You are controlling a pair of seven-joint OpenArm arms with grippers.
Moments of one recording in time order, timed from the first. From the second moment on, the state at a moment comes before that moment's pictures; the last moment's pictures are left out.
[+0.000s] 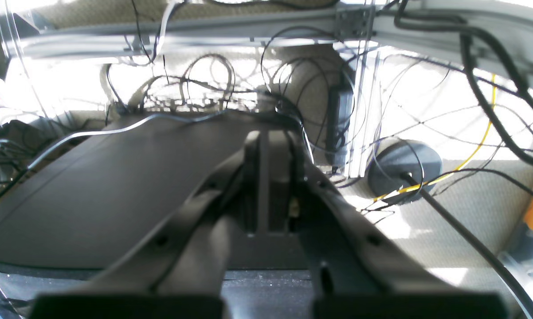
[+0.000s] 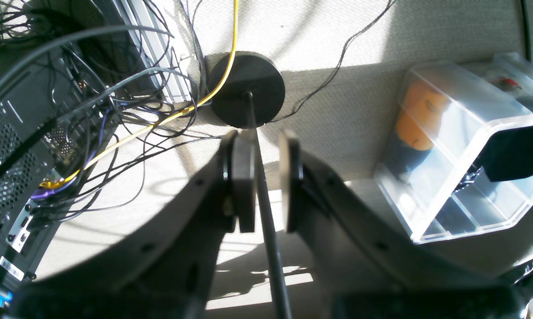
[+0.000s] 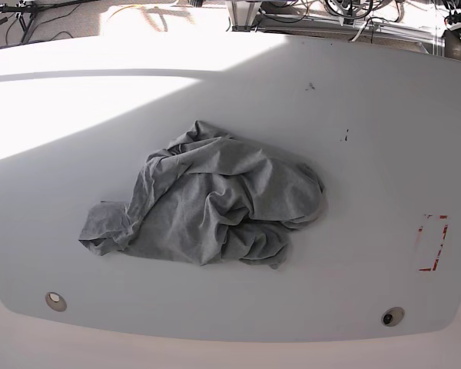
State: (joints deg) left arm 19.0 -10.1 -2.2 26.2 0.2 -10.6 -6.2; right arm -24.9 2.9 0.7 17.6 7.9 -2.7 2.9
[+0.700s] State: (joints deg) left arm 21.5 -11.5 -2.3 25.7 0.3 -10.8 -5.4; right arm -32.7 3.0 0.9 29.0 8.0 -2.4 2.5
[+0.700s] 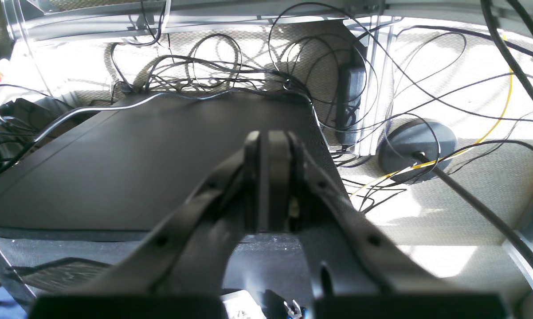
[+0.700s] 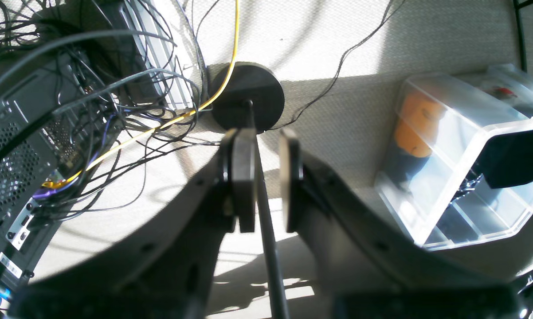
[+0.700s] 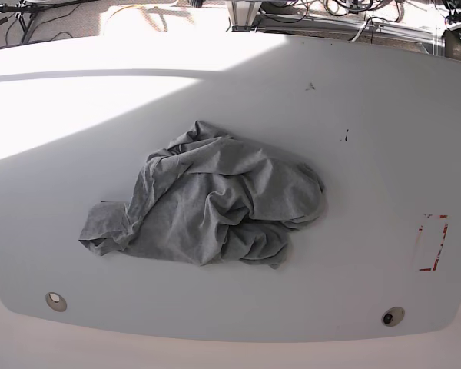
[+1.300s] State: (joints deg) left arm 23.0 -12.6 -2.3 28.5 0.5 -10.8 -4.7; right arm -32.4 2.9 0.9 27.8 7.9 -2.0 3.6
